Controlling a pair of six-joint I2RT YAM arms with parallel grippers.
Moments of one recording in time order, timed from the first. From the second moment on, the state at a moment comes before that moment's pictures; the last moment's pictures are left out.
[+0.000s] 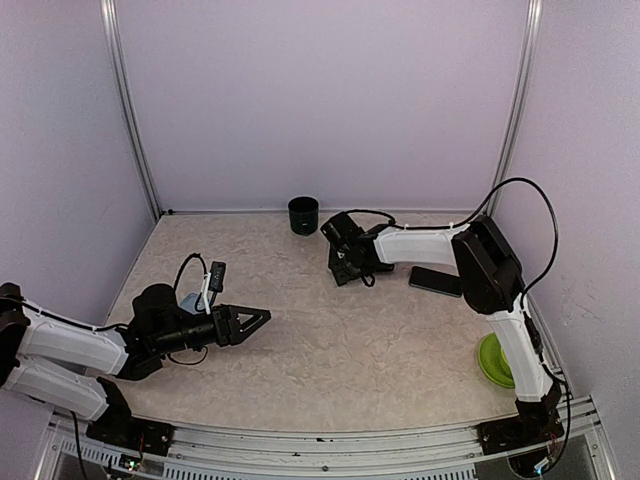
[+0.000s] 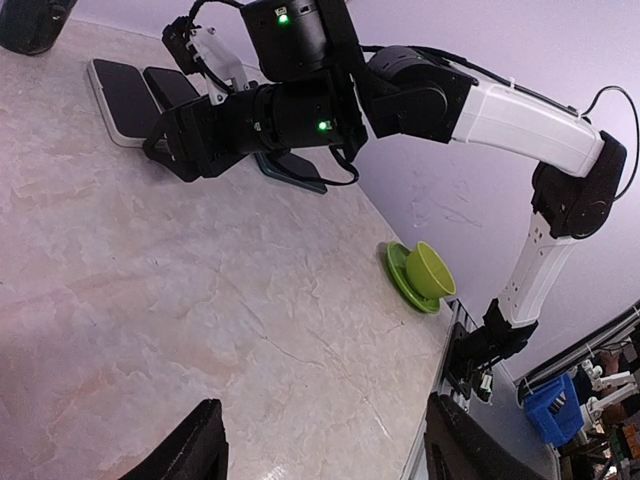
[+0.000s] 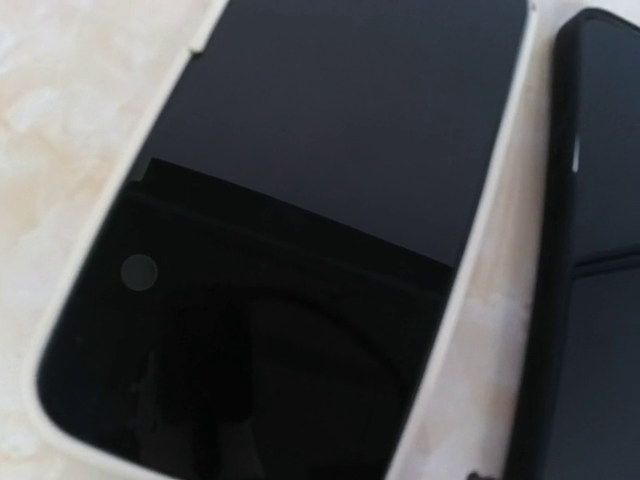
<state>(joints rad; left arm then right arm) -0.75 1.23 0.24 0.85 0.33 -0.70 0.74 2.37 1.85 -0.47 0.43 0.23</state>
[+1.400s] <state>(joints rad) -0.62 1.00 0.27 0.42 -0.05 -0.71 0.75 1.90 1.33 -0.37 0.30 0.24</state>
